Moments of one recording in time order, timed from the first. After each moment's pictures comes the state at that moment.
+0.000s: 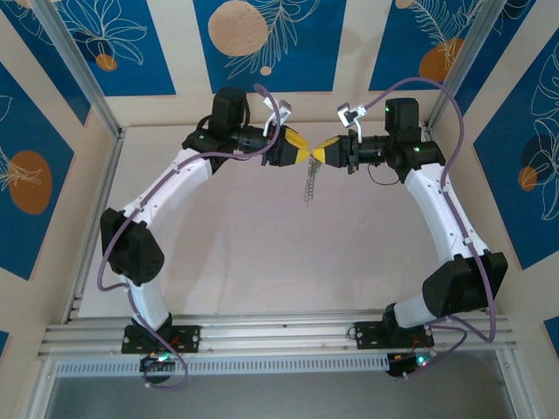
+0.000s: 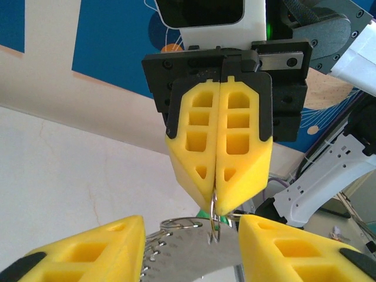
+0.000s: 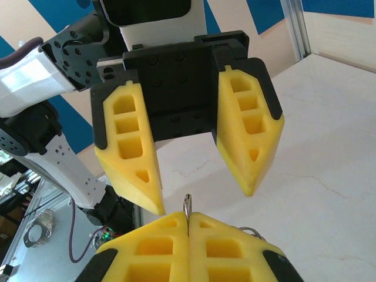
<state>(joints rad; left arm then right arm) -0.53 1.82 1.80 -0.31 1.13 -0.08 0.16 1.46 1.50 -0.64 -1.21 -0.07</state>
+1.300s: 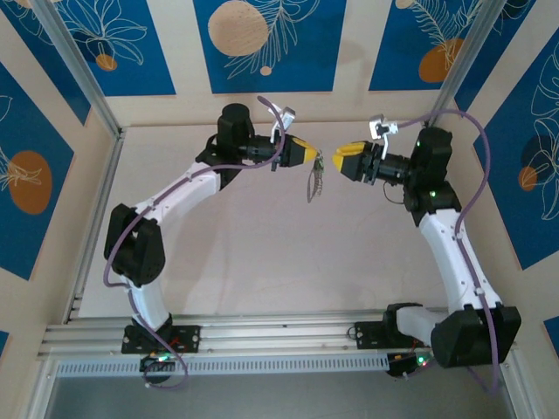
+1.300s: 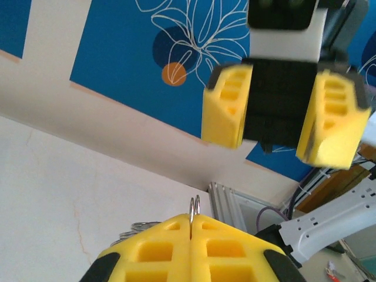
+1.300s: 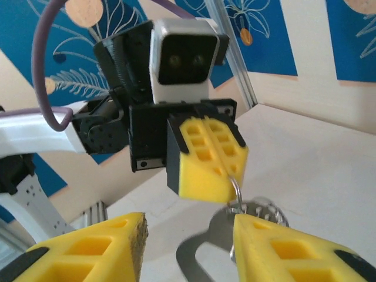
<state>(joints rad) -0.57 1.81 1.57 0.21 1.08 -0.43 0.05 1.13 1.06 -0.06 -1.09 0.33</state>
